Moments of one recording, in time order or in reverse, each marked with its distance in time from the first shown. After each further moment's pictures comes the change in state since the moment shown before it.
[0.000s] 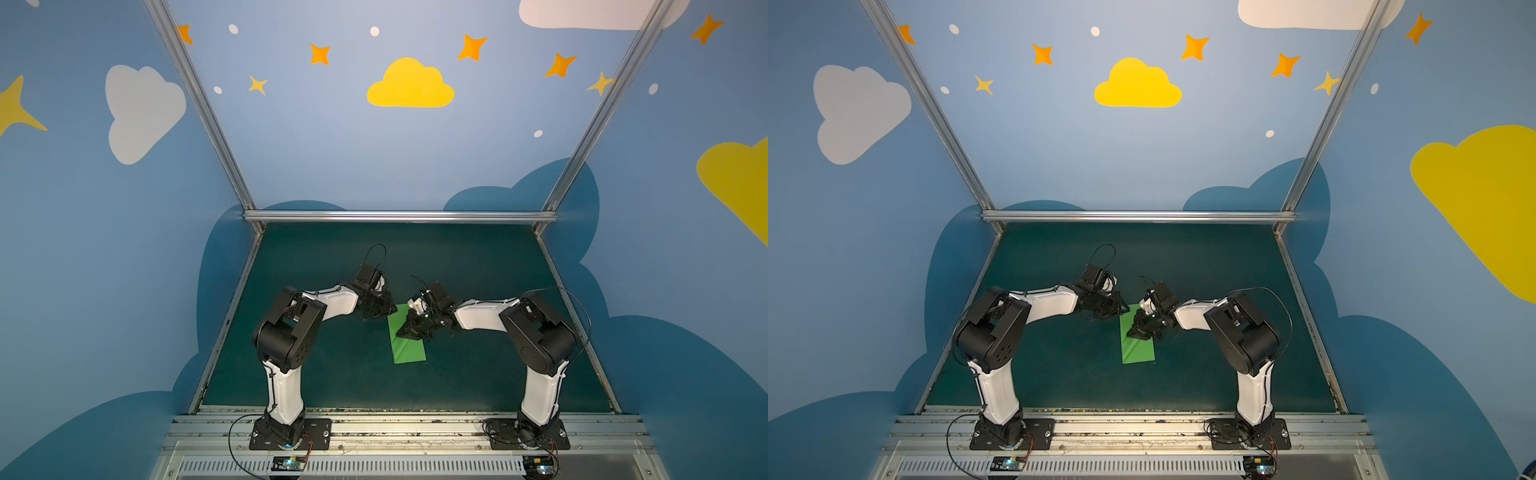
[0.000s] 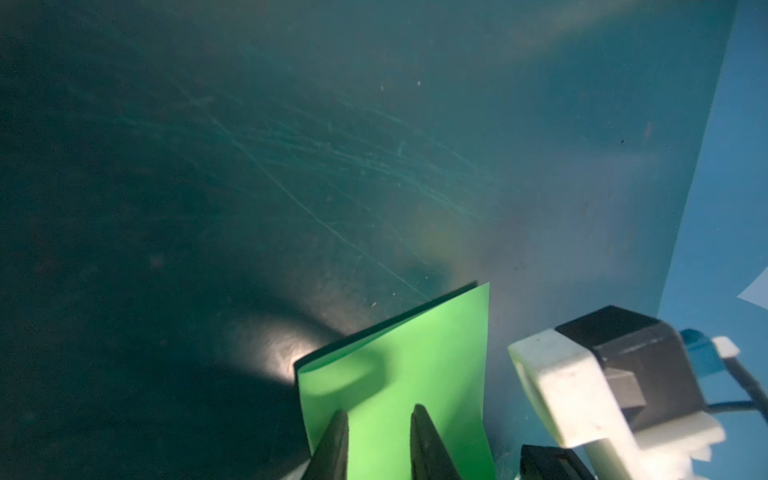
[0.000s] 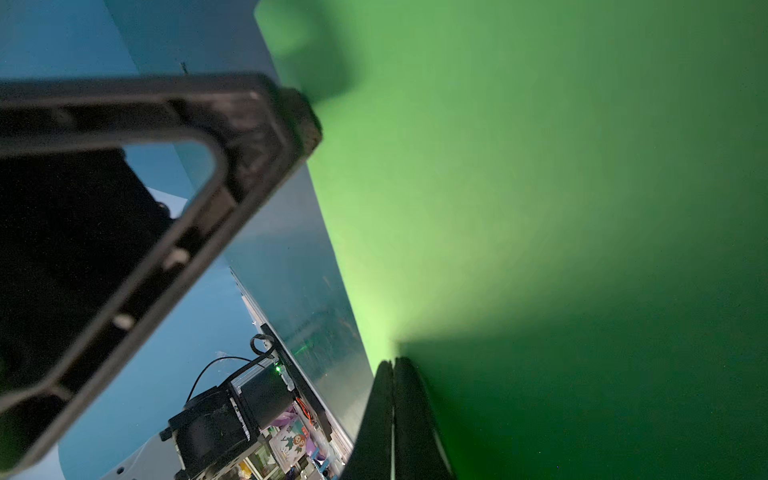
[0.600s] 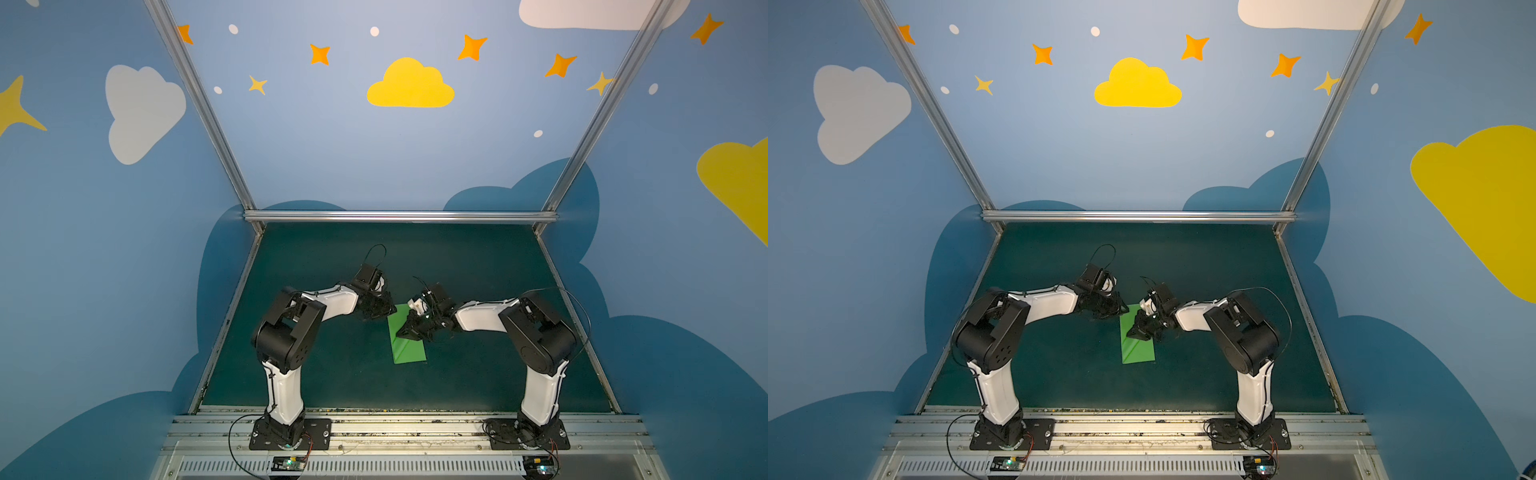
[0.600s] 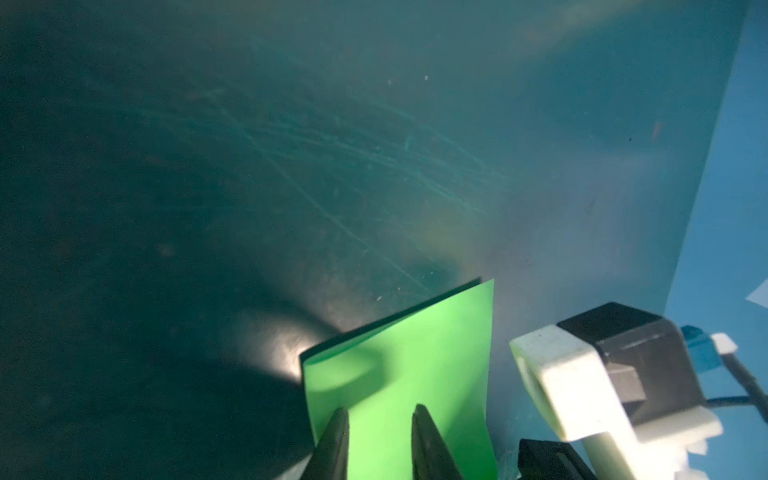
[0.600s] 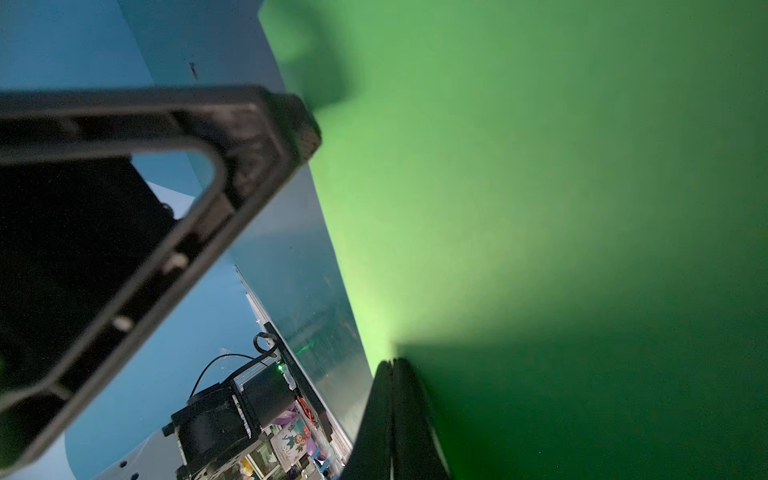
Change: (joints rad) left arm 0.005 -0.030 0.000 -0.046 -0.008 -0.001; right arm -0.002 0.001 -0.029 0.052 0.001 0.003
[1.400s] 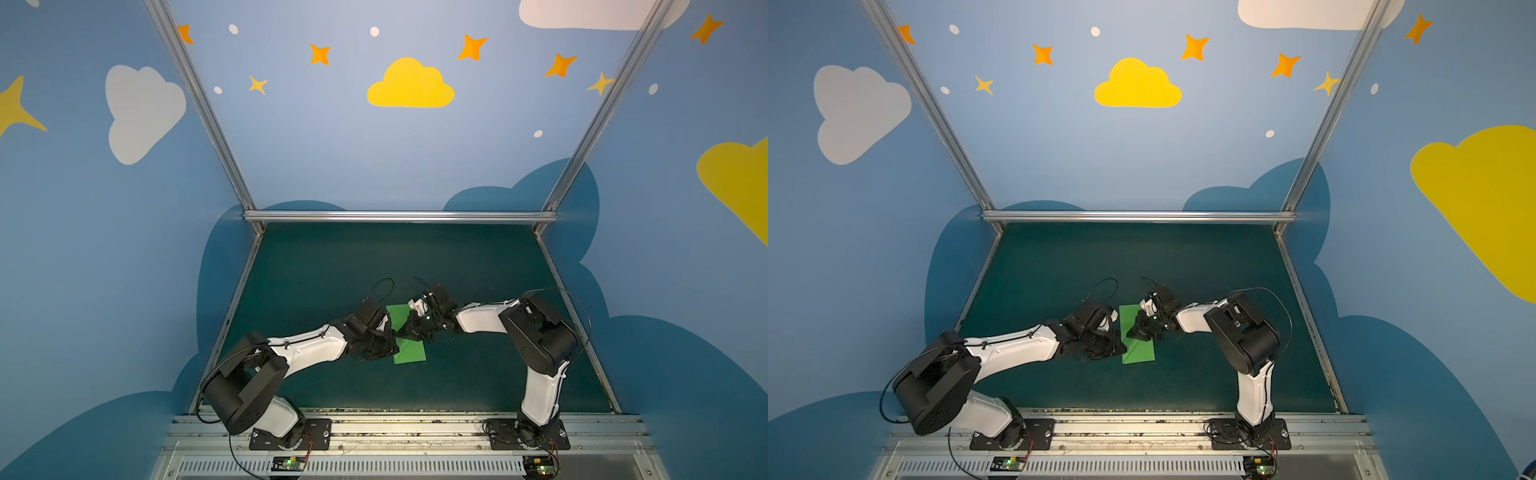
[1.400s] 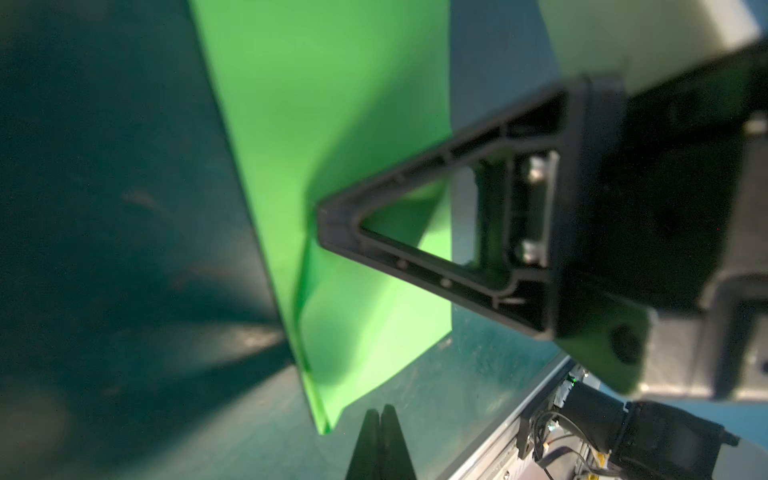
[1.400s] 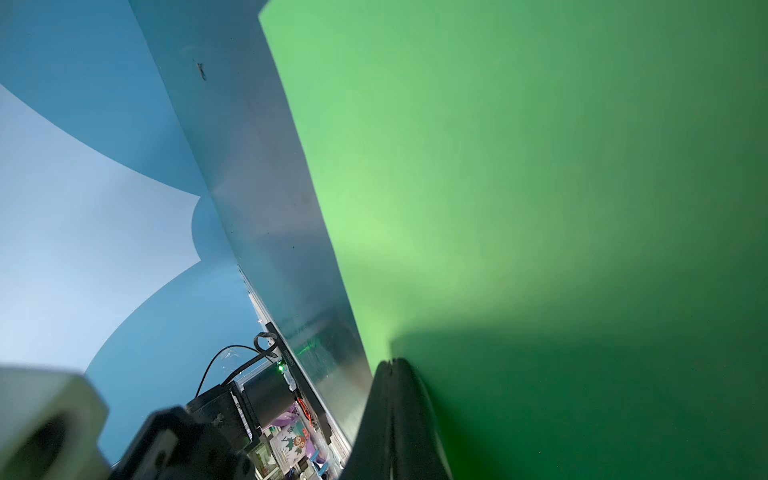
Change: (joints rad) left arm -0.261 -0.386 -0.383 0.065 0.004 -0.172; right arm 0.000 -0.004 -0.023 0.039 0.001 0.003
